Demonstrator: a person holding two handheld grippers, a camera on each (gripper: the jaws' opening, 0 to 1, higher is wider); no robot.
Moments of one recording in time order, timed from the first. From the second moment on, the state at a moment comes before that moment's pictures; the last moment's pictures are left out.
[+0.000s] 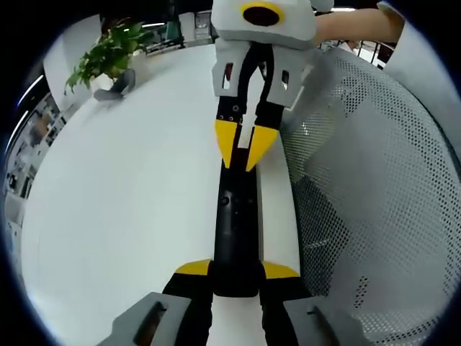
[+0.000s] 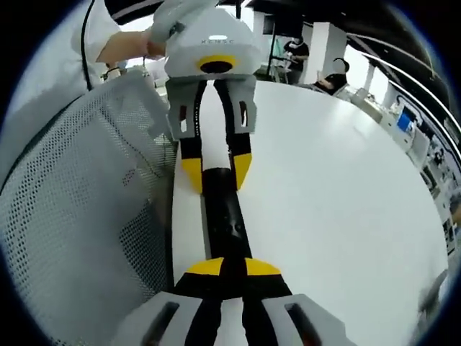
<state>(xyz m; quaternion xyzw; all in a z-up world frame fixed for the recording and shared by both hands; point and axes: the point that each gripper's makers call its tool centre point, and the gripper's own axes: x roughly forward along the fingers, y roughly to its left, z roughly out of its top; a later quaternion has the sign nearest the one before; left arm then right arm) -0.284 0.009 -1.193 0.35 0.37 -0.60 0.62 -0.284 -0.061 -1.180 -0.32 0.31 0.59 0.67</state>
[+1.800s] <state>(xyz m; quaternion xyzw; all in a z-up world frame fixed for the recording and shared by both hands) -0.287 0.009 -1.191 0.30 0.33 -0.61 0.65 -0.286 -0.053 -1.184 -0.36 0.38 0.59 0.62</state>
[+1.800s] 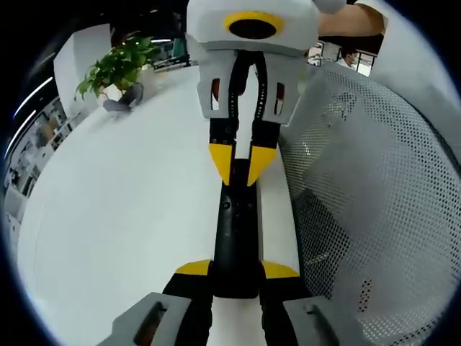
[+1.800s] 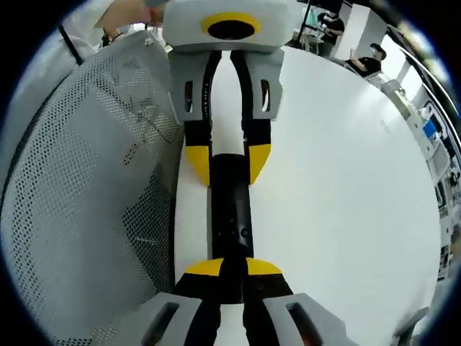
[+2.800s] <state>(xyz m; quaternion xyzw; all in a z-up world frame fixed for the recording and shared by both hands) -0.286 0.009 -1.192 0.30 0.33 -0.61 0.65 -0.287 -0.046 -1.184 -0.39 0.35 0.61 0.60</state>
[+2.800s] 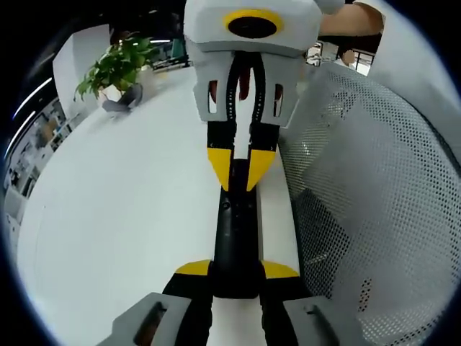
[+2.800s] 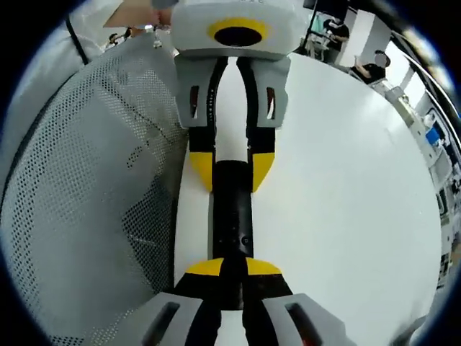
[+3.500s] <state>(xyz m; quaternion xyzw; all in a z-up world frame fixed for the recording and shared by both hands) -0.286 0.009 -1.192 0.30 0.33 -0.61 0.65 -0.290 -0.044 -1.186 -0.46 0.36 0.60 0.54</state>
